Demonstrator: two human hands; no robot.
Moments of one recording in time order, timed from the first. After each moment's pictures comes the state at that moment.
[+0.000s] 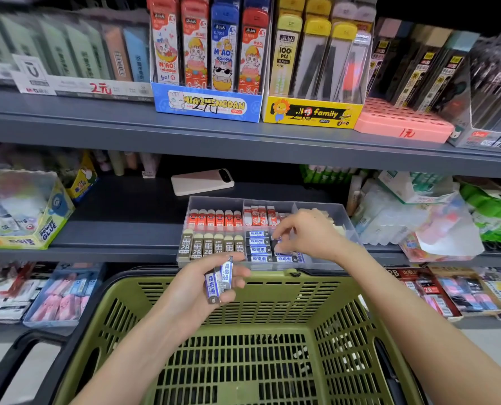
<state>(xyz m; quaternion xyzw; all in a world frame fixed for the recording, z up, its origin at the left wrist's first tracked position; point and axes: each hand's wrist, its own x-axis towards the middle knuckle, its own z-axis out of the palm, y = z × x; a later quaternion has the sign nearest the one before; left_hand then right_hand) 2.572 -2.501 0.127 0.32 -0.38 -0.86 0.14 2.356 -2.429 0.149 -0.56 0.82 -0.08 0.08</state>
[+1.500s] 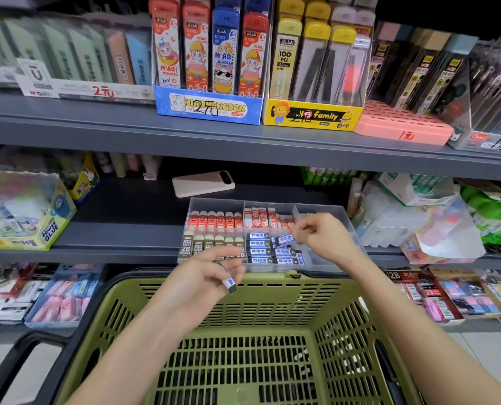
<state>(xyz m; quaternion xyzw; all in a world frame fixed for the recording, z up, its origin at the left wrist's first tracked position) 2.571 -2.502 0.140 0.33 -0.33 -0.87 0.16 2.353 -2.411 0.144 -0.41 0.87 -0.26 0.14</state>
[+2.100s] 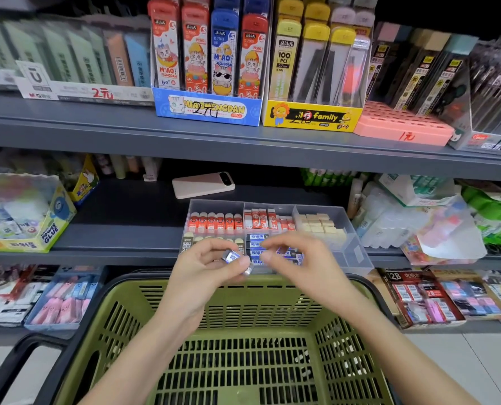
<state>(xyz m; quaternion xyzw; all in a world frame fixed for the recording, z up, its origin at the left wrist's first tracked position) 2.567 -2.497 0.133 0.32 -0.53 -0.73 0.28 2.418 -2.388 0.152 -0.52 0.74 -0.40 0.14</state>
